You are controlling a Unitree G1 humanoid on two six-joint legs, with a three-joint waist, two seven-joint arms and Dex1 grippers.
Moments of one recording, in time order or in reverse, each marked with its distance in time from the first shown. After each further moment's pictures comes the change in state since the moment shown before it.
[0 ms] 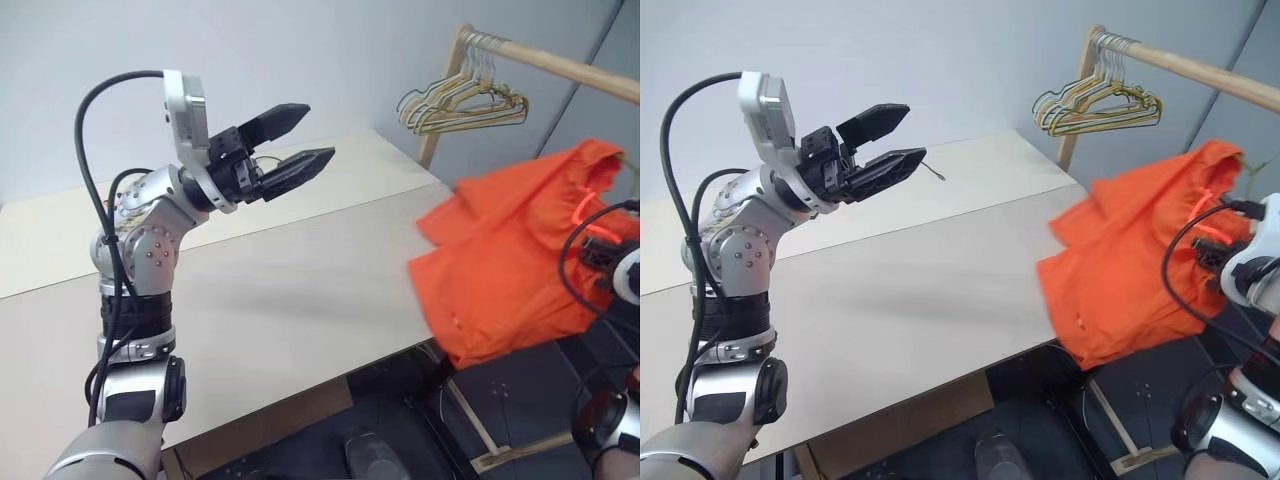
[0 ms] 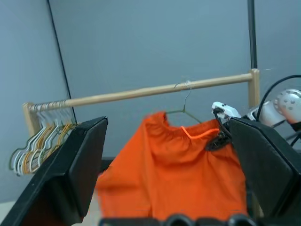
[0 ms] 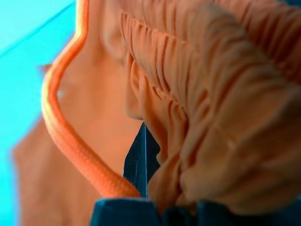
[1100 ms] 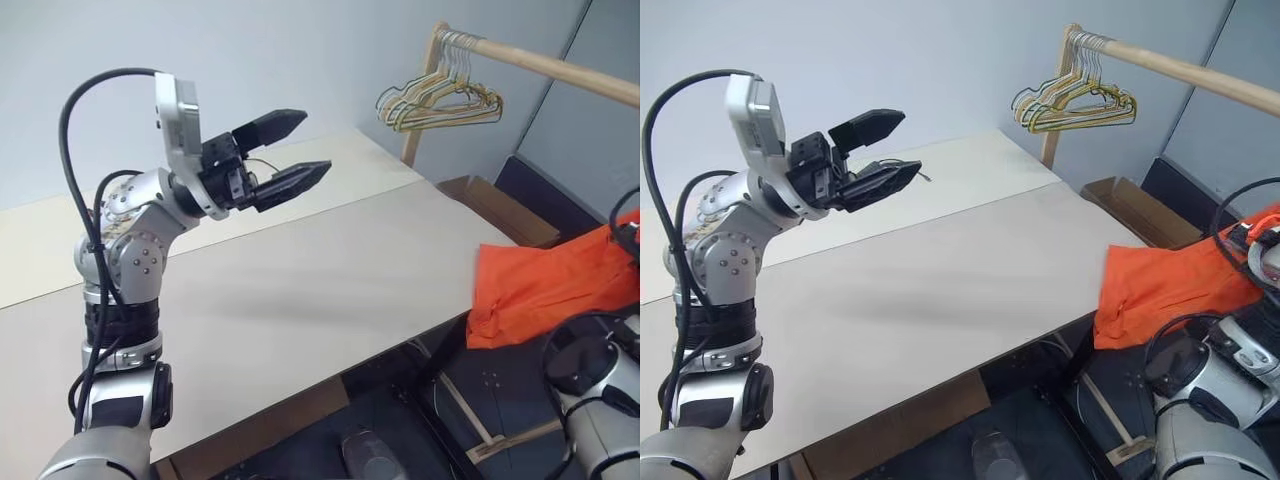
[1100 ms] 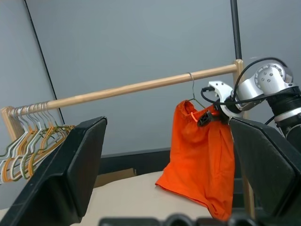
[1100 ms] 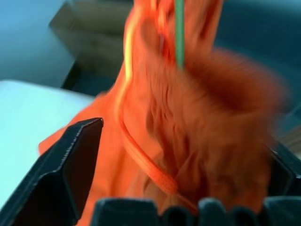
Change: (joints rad) left arm 0.031 0.060 -0.018 -0.061 -0.030 0.006 -0.002; right arm -0.107 0.051 0.111 -0.091 -0.148 -0.051 -0.445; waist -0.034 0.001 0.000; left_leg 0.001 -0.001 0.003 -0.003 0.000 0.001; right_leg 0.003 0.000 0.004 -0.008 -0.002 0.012
